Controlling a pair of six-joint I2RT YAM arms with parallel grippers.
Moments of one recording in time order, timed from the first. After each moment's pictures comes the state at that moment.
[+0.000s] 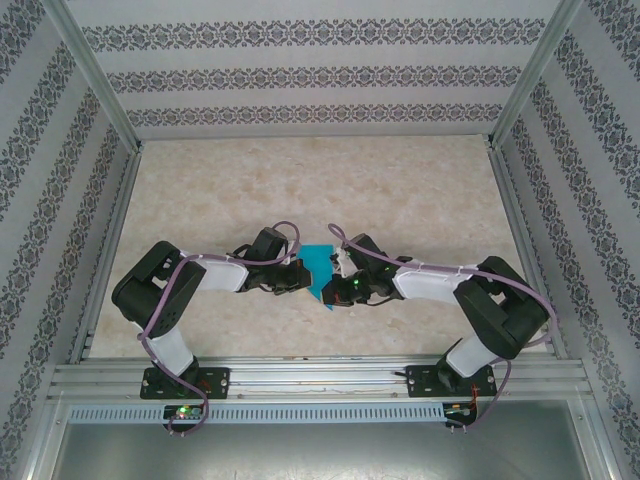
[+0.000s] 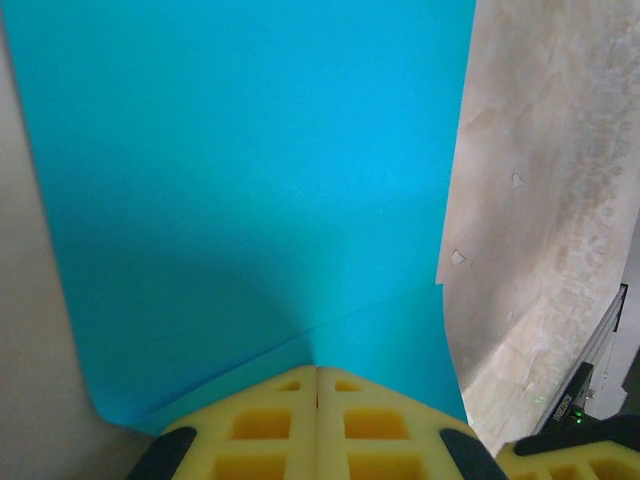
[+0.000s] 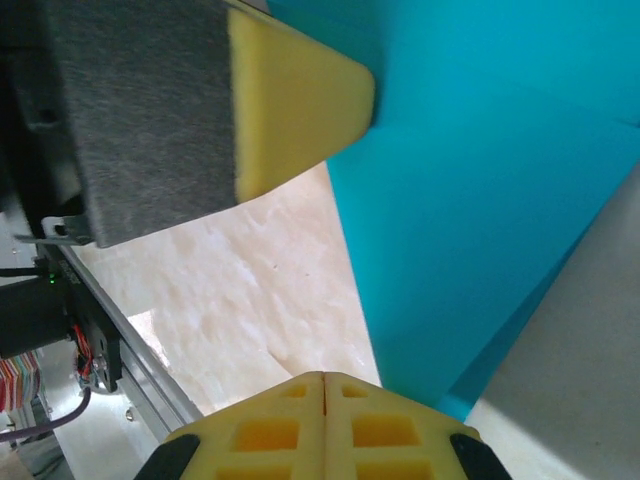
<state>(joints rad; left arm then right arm) -0.56 1.74 0.70 0.13 0.53 -0.82 0.70 1.57 0.67 -0.11 -0.60 0.71</state>
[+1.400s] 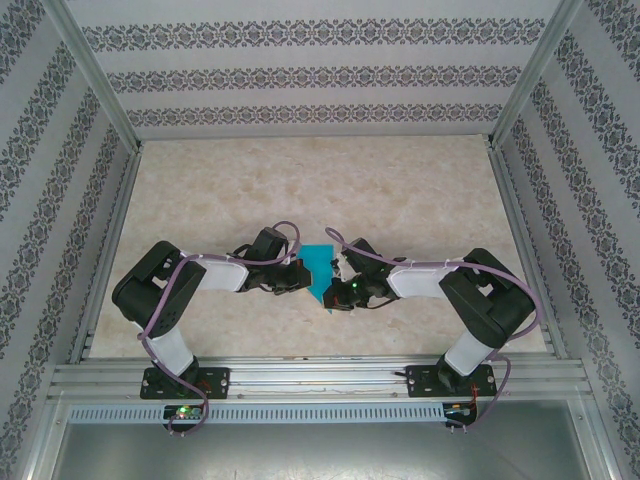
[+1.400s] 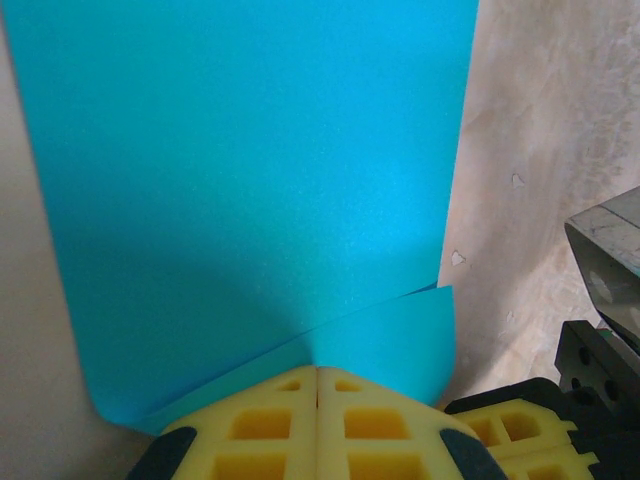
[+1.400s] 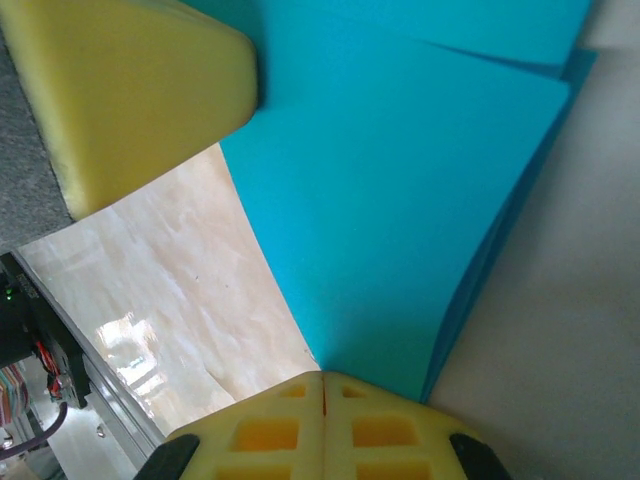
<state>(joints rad) -0.56 1.74 0.70 0.12 0.53 -0.82 0.70 1.65 0.66 -0.10 -0.59 0.73</state>
